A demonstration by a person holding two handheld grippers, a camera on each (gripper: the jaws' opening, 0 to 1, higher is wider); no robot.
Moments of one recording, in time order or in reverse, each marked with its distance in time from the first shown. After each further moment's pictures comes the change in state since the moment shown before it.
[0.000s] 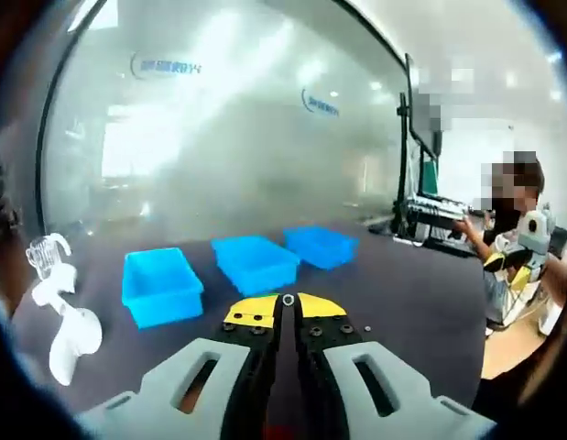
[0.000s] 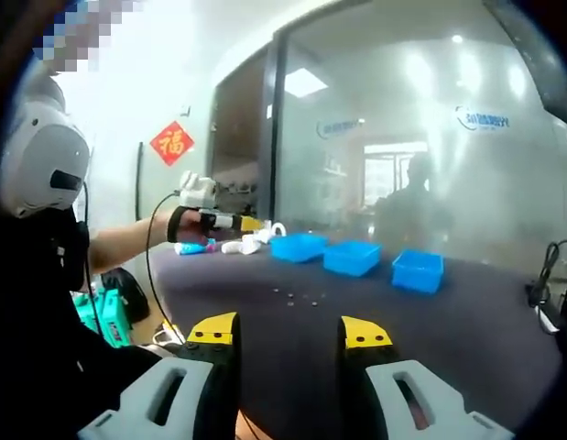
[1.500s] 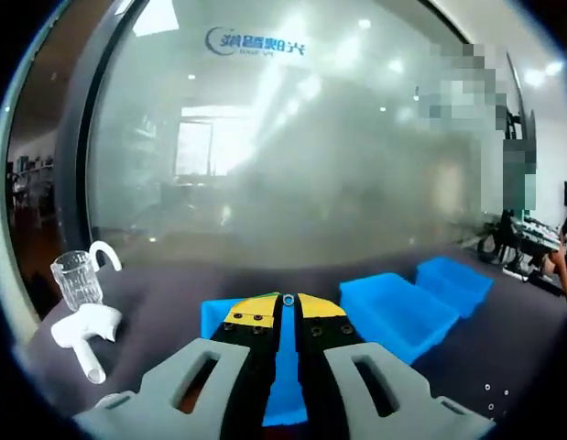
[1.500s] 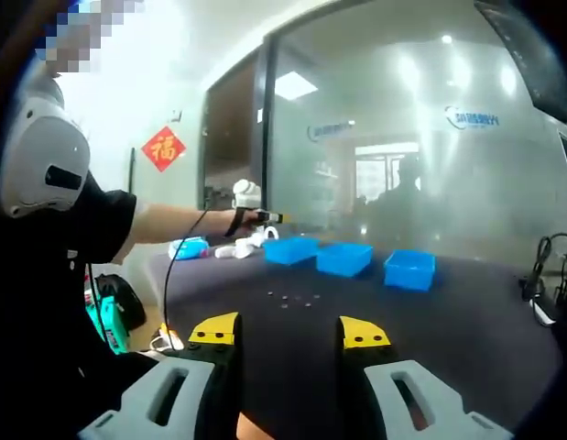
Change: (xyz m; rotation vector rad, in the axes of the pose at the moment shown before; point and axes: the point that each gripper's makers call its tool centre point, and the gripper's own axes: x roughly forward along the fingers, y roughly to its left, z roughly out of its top) left arm 0.115 0.163 0.026 -0.073 -0.003 0.358; right arm -0.006 -0.005 0.001 0.023 -0.006 -0.037
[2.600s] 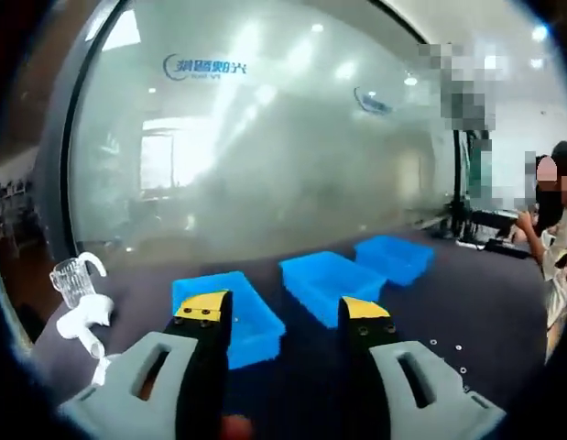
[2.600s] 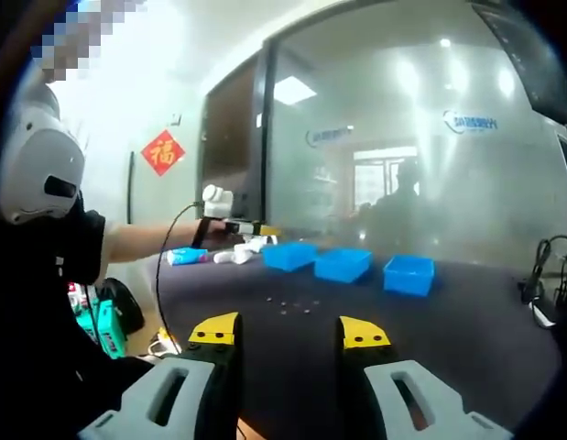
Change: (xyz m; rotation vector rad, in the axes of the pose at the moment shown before) left arm -0.116 -0.073 -0.012 0.124 -0.047 -0.228; right arm 0.001 -0.002 0.007 -0.001 -0.030 -0.011
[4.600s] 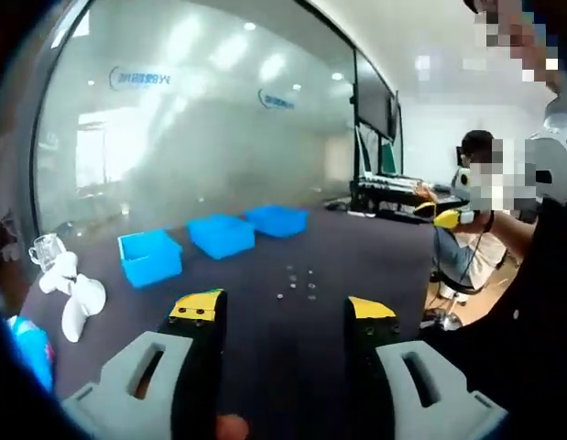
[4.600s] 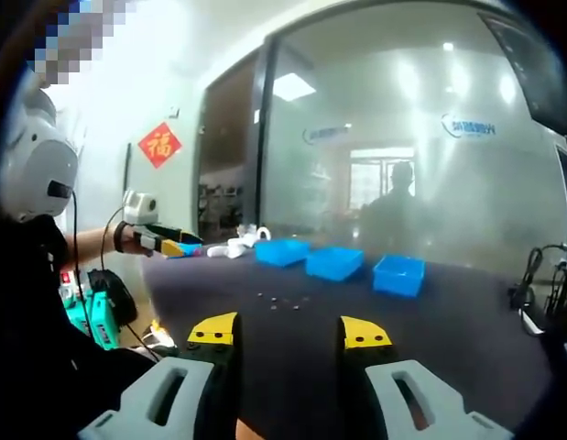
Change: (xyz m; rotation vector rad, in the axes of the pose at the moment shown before) left arm -0.149 -0.088 -0.049 0.022 0.091 -0.343; right arm -0.008 -0.012 -0.004 -0.033 0.031 -0.024
